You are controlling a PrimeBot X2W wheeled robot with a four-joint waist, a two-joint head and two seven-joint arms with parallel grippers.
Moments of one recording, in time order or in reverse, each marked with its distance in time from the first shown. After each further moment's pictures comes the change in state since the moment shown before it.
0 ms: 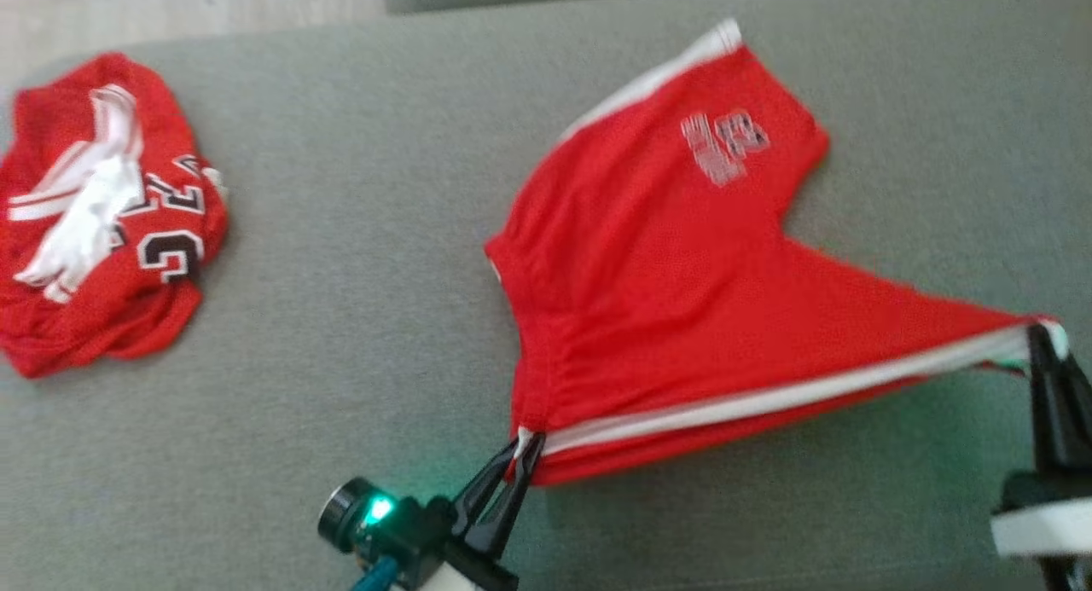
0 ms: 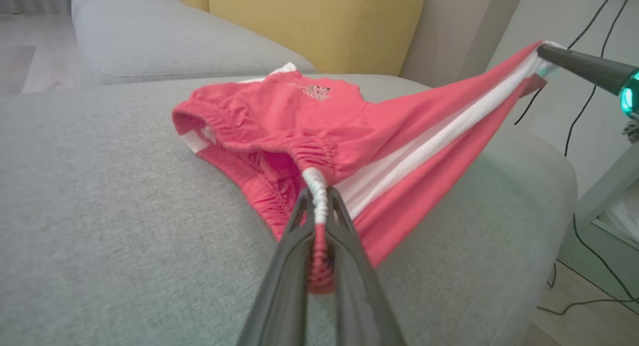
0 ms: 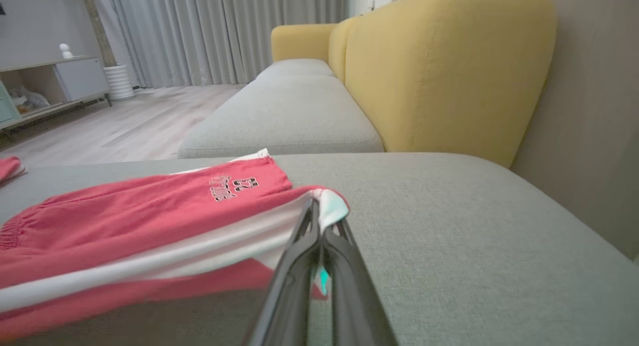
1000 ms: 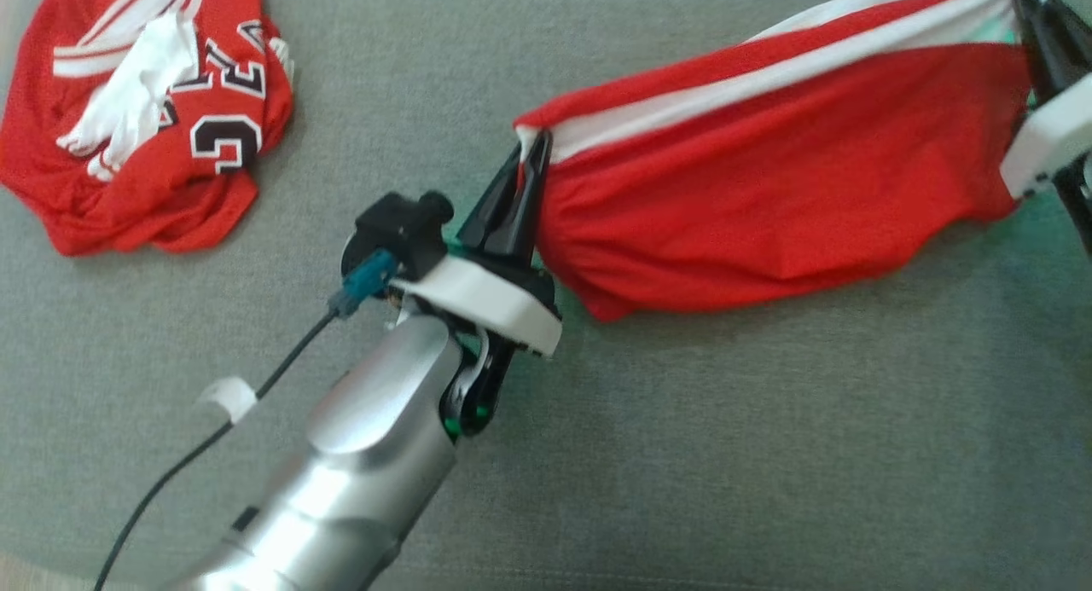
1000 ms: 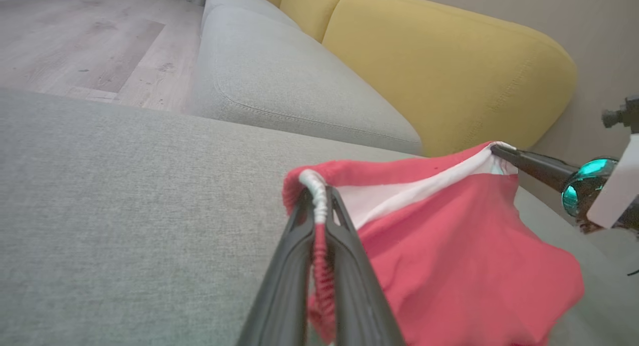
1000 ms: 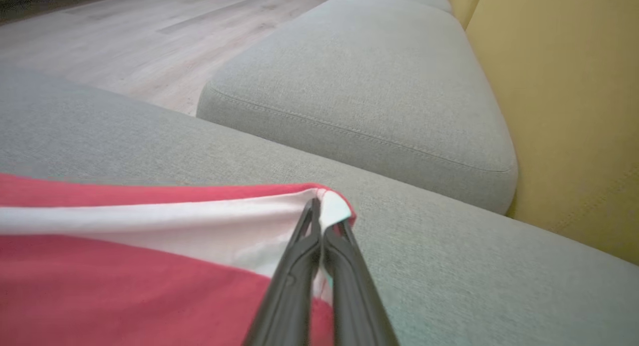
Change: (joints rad) left arm -0.576 -0.101 -0.116 0.234 -0.491 0.097 0.007; right arm -0.921 -0.242 0.470 0.601 0.085 0.000 0.221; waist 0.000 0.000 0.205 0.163
